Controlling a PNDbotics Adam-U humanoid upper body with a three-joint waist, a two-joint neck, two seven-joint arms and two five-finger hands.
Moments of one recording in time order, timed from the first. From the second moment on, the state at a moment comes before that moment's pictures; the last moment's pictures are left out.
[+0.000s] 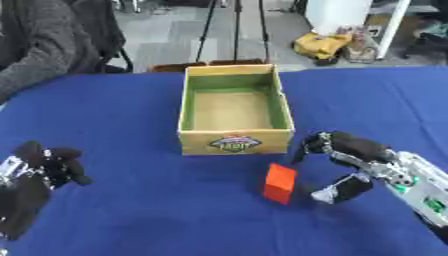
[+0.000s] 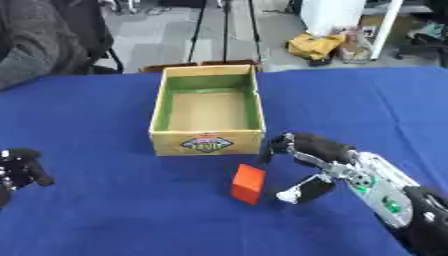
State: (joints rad) left arm -0.17 0.39 -0.05 -1.70 0.36 -0.05 -0.39; right arm -0.49 -0.69 0.45 -1.45 0.46 -0.51 0.19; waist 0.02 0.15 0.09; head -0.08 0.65
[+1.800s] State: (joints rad) left arm -0.17 0.39 -0.05 -1.70 0.36 -0.05 -0.39; right arm -0.51 -0.68 0.45 -1.49 0.40 -0.48 0.22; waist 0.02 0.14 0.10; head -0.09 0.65
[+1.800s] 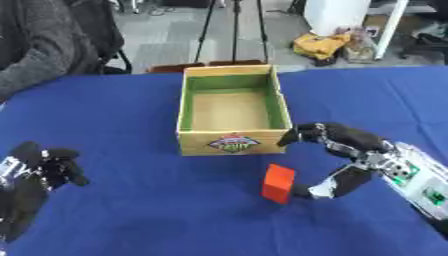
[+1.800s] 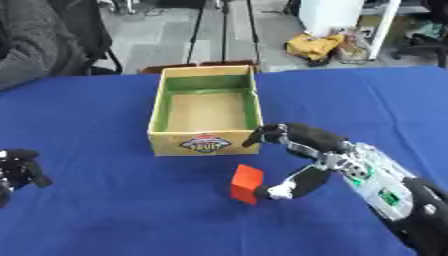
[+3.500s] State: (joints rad) left arm -0.18 0.38 -0.05 -1.70 0.36 -0.05 -0.39; right arm -0.53 -0.62 0.46 -1.26 0.54 -0.52 0.23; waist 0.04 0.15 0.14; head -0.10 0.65
